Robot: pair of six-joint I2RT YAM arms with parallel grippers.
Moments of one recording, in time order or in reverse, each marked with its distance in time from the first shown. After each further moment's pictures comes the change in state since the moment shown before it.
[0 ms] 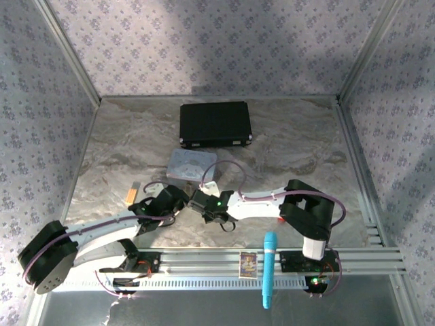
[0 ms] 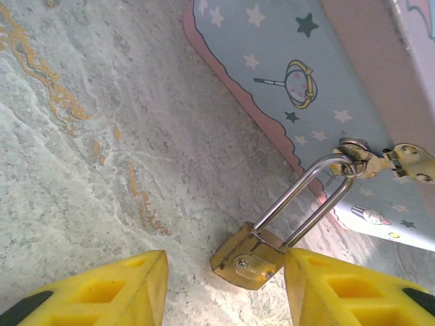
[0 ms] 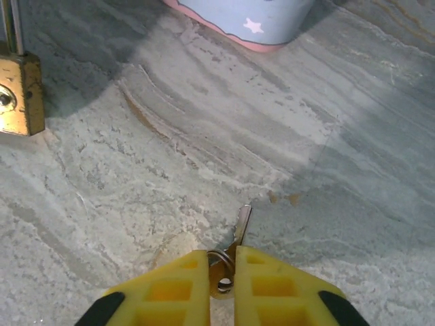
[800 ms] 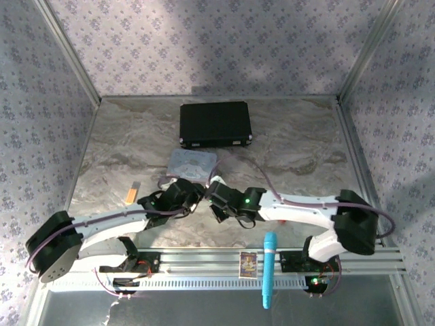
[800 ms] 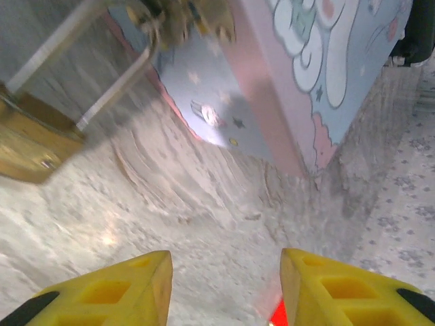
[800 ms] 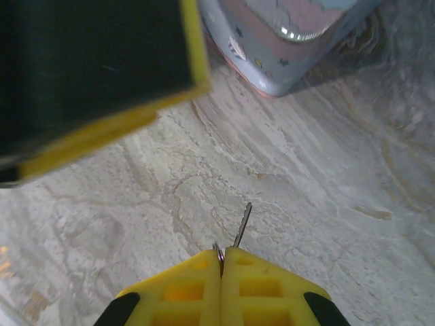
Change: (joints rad) left arm -0.086 0.115 0.148 0.124 0.173 -0.259; right arm -0.033 -0.392 -0.131 -0.037 -0.093 -0.362
